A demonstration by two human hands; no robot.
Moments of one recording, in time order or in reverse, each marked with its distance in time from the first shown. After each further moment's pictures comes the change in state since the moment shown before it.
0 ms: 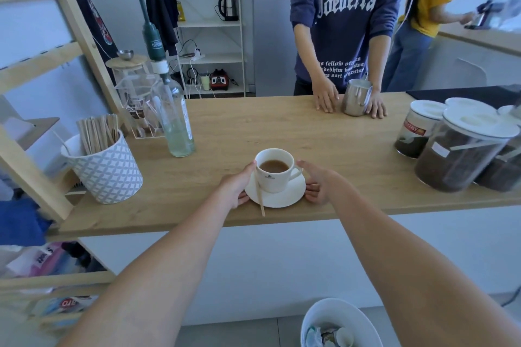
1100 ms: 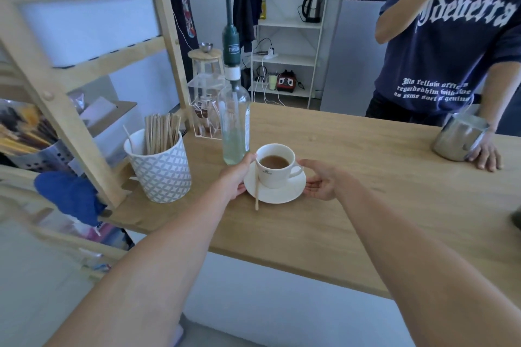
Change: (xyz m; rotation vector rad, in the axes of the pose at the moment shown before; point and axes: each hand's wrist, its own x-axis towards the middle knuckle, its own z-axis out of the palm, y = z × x) left_hand 0.080 0.049 -0.099 -0.209 0.290 0.024; right_hand 0.079 -0.091 0.124 -0.134 -0.343 0.020
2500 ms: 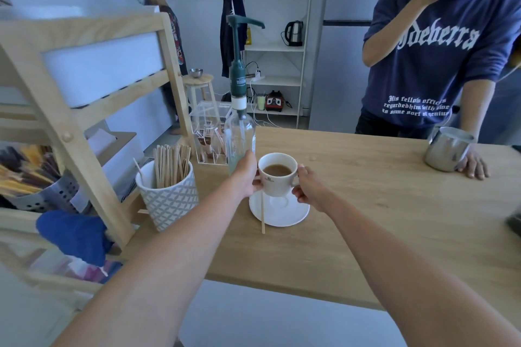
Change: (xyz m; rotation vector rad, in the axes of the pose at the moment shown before) left_hand -0.012 0.065 0.003 -0.151 -0.227 0.065; right_hand -0.013 -0.004 0.055 -0.256 0.126 -0.499
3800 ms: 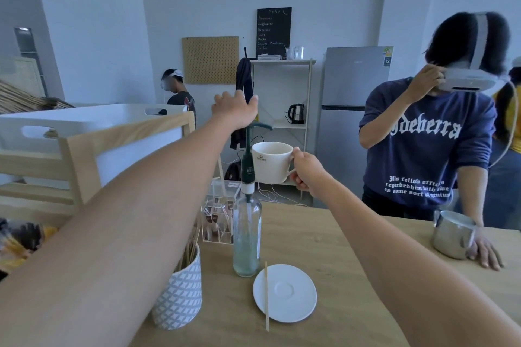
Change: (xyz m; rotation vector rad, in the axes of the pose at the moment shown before) left_hand -0.080 0.273 0.018 1.245 0.559 0.876; right_hand -0.029 -0.205 -0.015 -0.039 0.093 -0.331
